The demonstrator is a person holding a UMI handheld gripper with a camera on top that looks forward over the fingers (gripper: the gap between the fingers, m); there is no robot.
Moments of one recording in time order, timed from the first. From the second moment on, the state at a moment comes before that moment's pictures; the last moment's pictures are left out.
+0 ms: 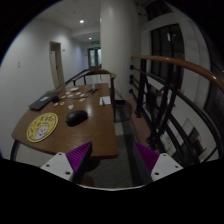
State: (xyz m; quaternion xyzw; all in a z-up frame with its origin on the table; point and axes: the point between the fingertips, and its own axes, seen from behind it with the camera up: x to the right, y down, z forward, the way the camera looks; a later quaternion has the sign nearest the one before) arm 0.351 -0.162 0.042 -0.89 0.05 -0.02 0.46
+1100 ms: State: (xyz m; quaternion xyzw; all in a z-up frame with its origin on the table) arm 0.178 0.069 -0.018 -0.89 0.02 0.02 0.45
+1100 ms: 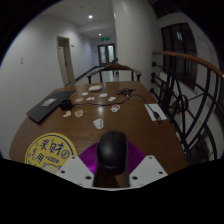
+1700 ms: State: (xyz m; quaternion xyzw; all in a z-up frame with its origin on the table) arm -0.022 0.013 0.085 -0.85 -0.07 0.09 0.51
